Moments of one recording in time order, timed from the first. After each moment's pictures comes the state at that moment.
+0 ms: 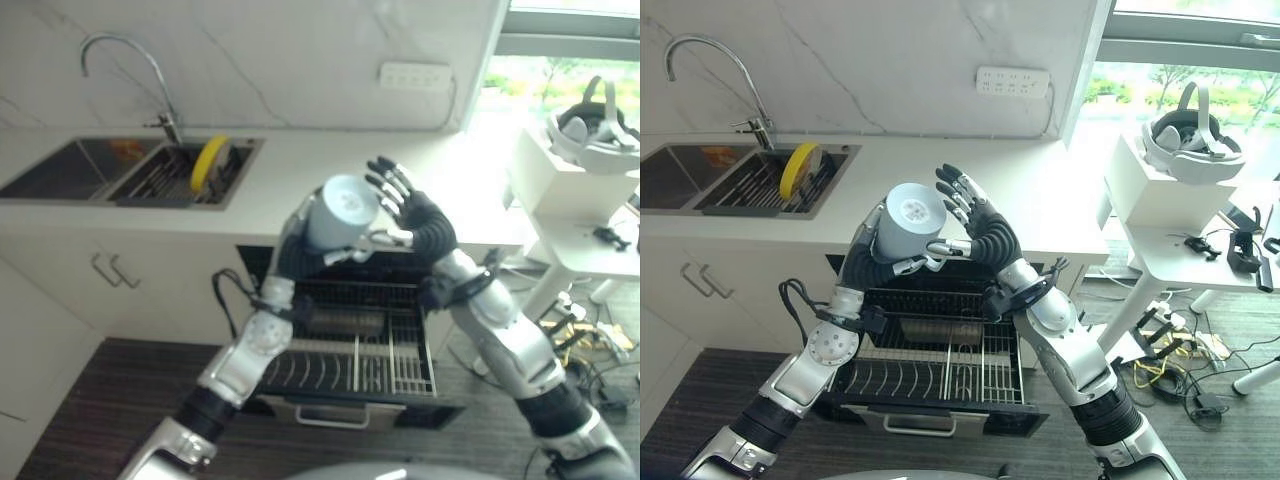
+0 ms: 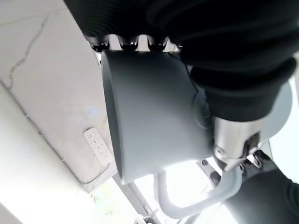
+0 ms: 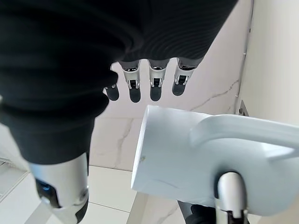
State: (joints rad) left arm -0.21 0.40 -0.41 0.02 0.22 -0.31 0.43; right arm -0.29 -0.40 0.35 -0.31 0.48 0.02 0.02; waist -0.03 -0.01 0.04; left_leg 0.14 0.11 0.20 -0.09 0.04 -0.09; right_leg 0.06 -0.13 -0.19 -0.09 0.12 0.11
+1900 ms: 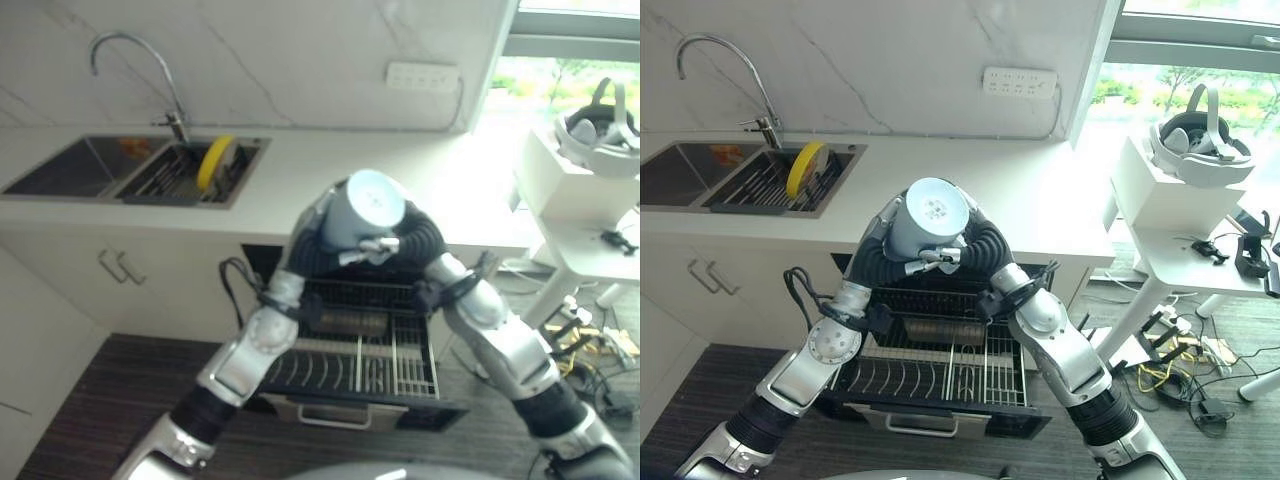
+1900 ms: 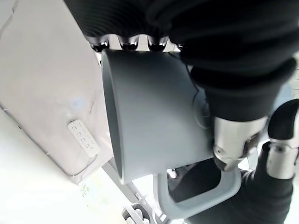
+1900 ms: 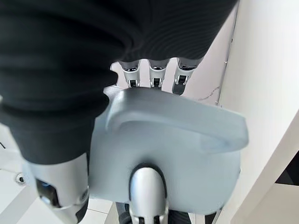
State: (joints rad) left arm -0.23 0.42 -0.43 -0.14 0.21 -0.22 0.35; right arm -0.30 -0.40 0.39 -0.30 0.41 0.10 -0.02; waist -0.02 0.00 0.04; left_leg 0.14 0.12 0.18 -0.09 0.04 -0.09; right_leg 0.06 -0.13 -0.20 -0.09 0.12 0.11
